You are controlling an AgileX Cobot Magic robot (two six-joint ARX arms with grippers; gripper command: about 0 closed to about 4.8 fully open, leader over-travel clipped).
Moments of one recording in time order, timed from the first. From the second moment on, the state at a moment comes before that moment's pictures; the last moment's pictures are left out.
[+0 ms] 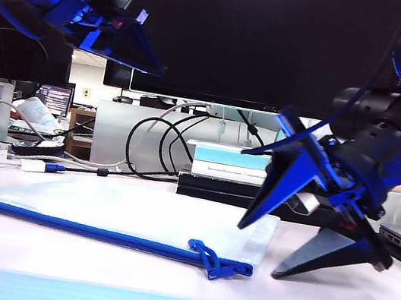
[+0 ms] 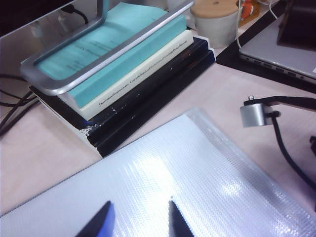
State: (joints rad) left arm -0.60 1.23 0.65 0.26 0.13 0.30; right arm 0.36 1.75 0.97 -0.57 -0.79 0.28
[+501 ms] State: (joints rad) left arm -0.60 1.23 0.65 0.26 0.13 0.30; right arm 0.40 1.81 0.97 -0.43 -0.81 0.39
